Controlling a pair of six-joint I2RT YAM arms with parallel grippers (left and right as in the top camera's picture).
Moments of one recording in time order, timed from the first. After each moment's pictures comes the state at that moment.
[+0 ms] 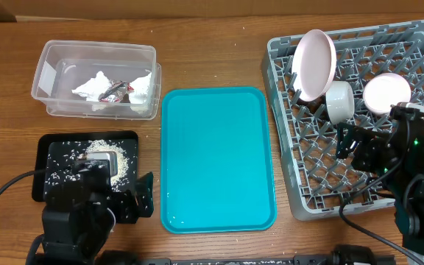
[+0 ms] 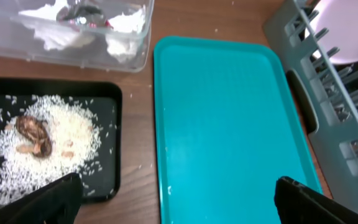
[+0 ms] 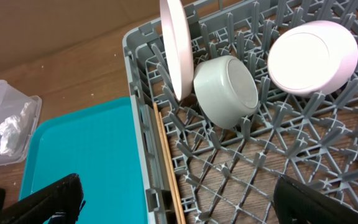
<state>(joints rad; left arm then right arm) -0.12 0.55 0.94 -1.09 0.11 -0.23 -0.10 0.82 1.07 -0.94 -0.17 0.22</state>
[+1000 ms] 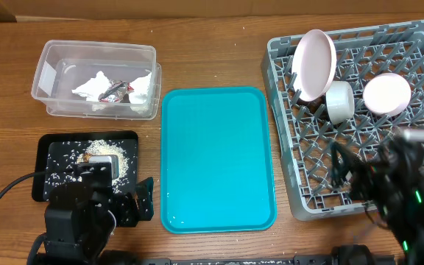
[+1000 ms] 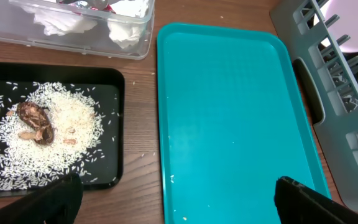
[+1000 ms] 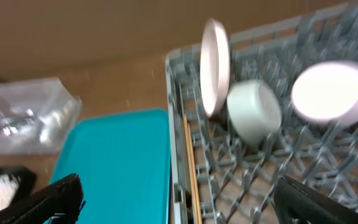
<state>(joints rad) -0.12 0.55 0.94 -1.13 0.10 -0.23 0.05 0.56 1.05 -0.95 -0.12 0.22</state>
